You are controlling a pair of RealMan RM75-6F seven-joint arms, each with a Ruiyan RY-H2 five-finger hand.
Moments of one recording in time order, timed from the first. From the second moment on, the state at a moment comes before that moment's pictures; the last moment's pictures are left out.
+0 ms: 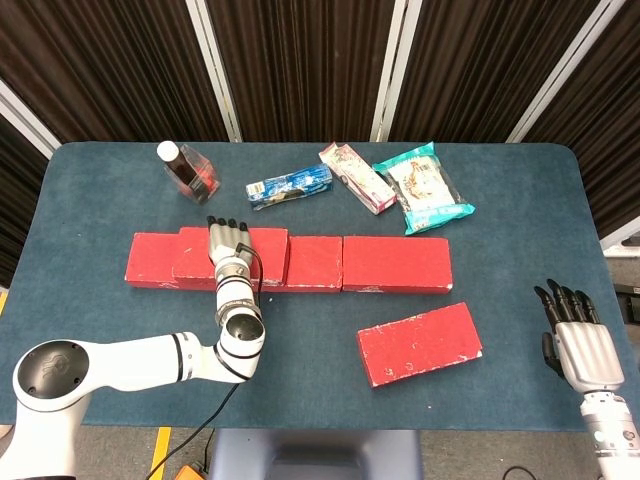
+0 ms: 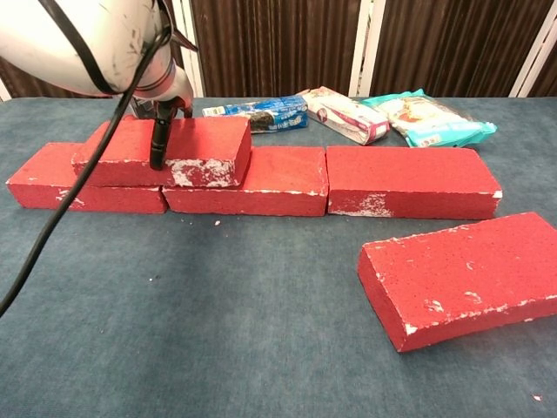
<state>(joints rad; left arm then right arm) -1.37 -1.63 -0.55 -1.35 -0.38 1.29 1.75 0.12 -1.07 0.05 -1.74 -1.37 1.35 -0.21</state>
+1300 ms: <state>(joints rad) -1.37 -1.64 -0.56 -1.34 -0.37 1.29 1.75 0.12 -1.07 0.05 -1.75 -1.37 1.35 -0.21</state>
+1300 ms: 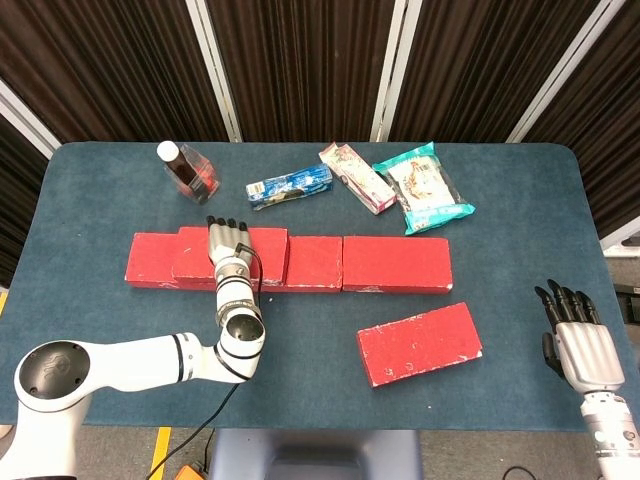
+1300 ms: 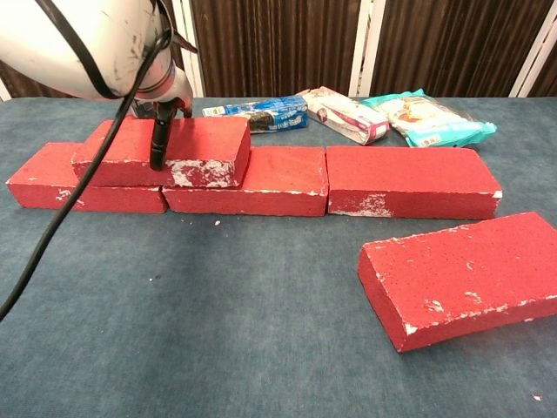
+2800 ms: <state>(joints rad) -1.36 -1.64 -0.56 -1.36 -0.34 1.30 1.73 0.12 -1.07 0.05 -1.75 -1.36 1.34 -0.21</state>
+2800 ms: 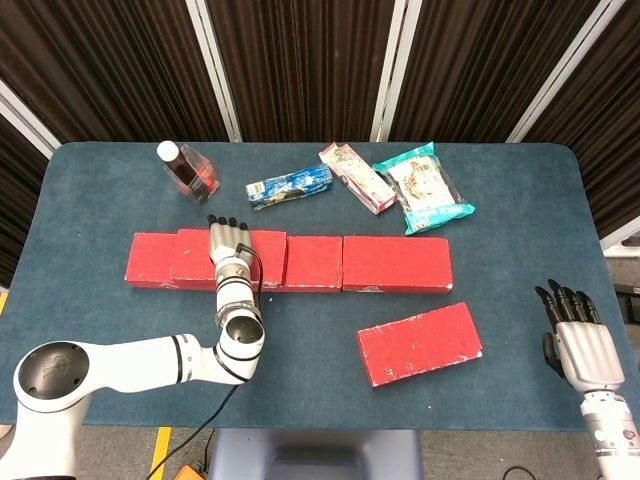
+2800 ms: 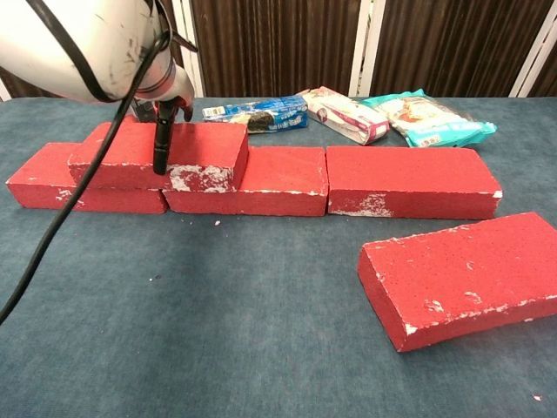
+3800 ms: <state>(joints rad) -0.50 -1.02 -0.59 -2.02 0.74 0.98 0.86 0.11 -1.05 0.04 -1.76 -1.40 1.36 -0.18</state>
